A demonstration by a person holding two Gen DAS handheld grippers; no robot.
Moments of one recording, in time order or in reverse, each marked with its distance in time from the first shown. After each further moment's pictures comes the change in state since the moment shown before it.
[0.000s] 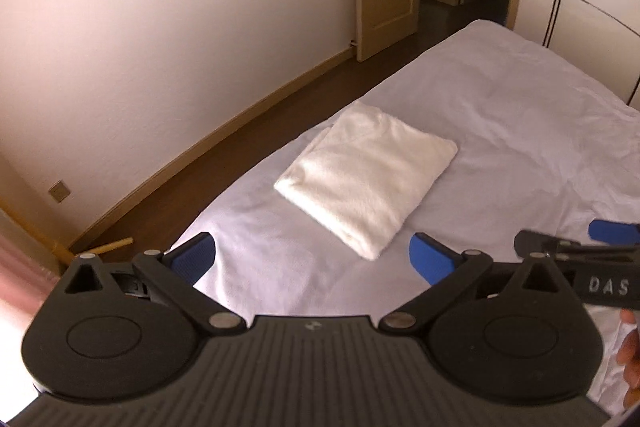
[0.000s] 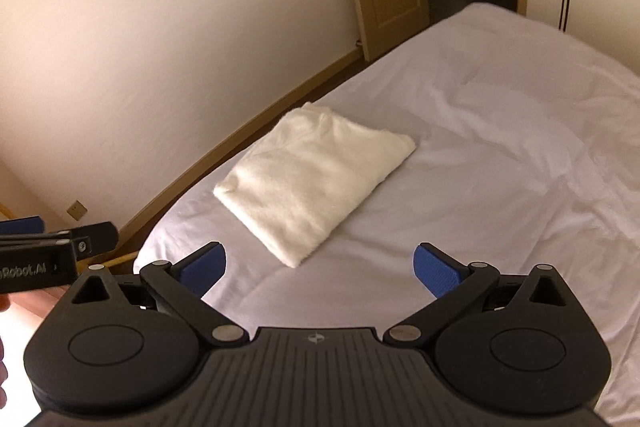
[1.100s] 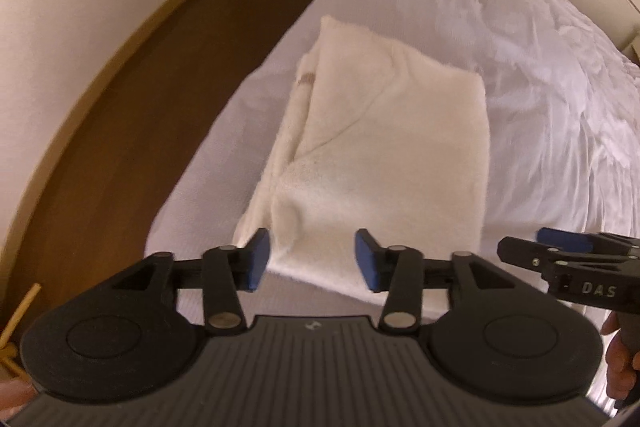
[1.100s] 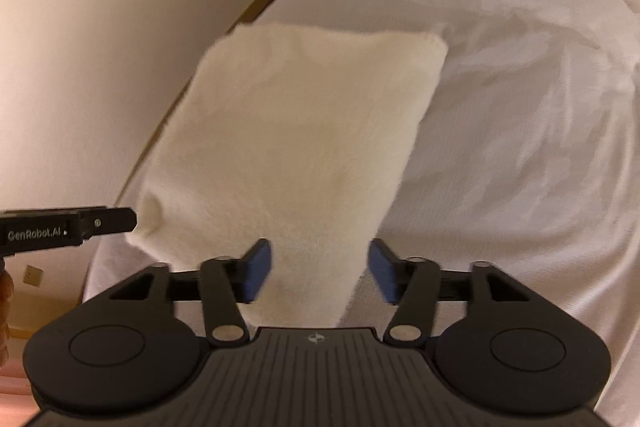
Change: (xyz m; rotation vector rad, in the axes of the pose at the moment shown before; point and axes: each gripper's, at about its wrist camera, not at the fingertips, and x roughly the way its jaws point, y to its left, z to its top) left arm 0.328 0.058 0.094 0.243 0.297 -0.386; right arm 0.265 0.004 0.031 0.322 0.194 -0.099
